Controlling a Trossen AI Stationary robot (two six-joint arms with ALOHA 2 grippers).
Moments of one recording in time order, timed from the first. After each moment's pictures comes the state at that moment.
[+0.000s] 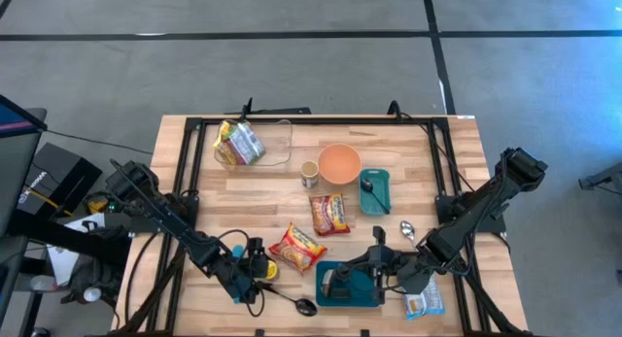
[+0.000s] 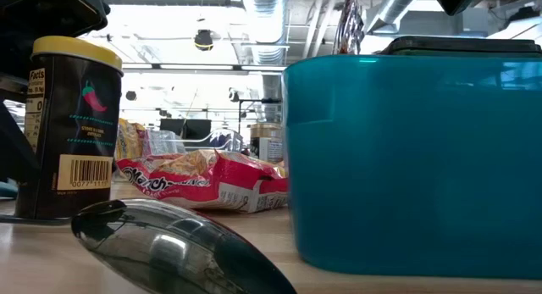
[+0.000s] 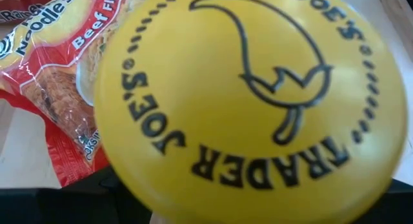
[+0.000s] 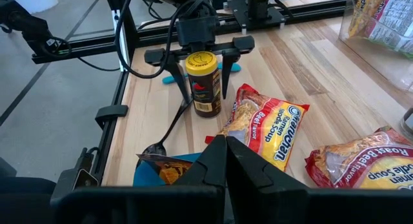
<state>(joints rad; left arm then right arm) -0.74 1.65 0.69 0.06 -0.48 -0.50 0.74 1.48 0.91 0.01 0.71 0.53</state>
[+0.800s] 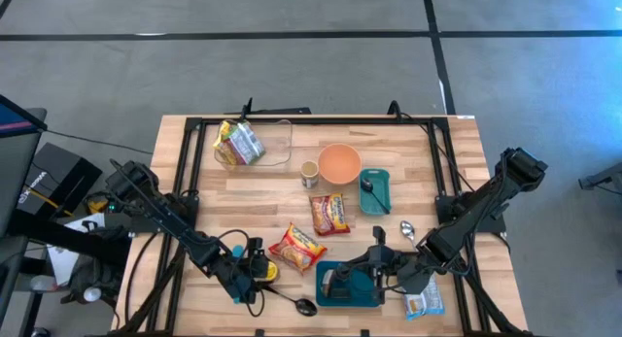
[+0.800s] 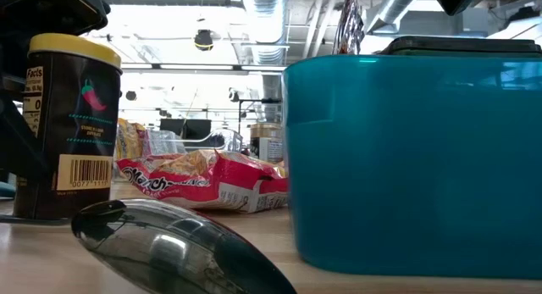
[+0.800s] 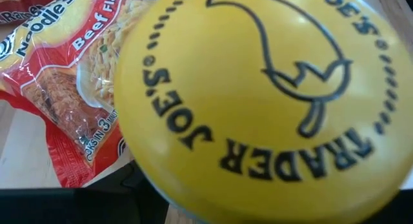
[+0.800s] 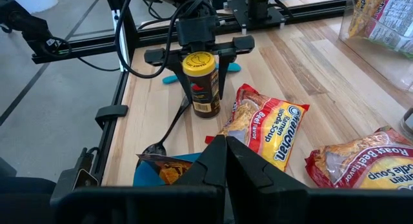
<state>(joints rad) -0.74 1.65 0.69 0.06 -0.48 -0.49 0.74 1.48 0.91 0.01 0.71 0.53</state>
